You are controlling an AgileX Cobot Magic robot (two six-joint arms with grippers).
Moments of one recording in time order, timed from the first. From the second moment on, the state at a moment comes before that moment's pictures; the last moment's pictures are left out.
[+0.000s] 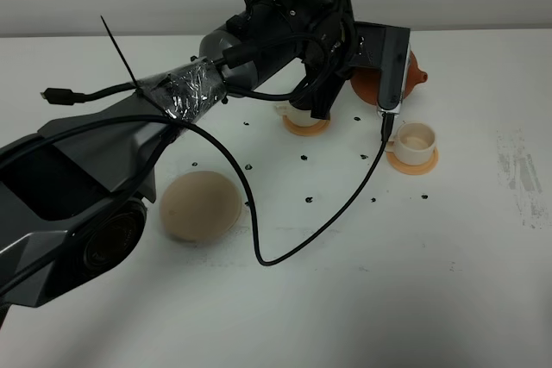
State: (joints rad) left arm -0.69 2.45 -2.26 0.23 0.69 1.07; right arm -0.07 -0.01 -0.50 0.17 1.08 -0.04
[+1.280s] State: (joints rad) left arm -0.75 2.50 -2.27 0.48 0.65 1.30; right arm -0.07 -0.01 -0.50 0.17 1.08 -0.04
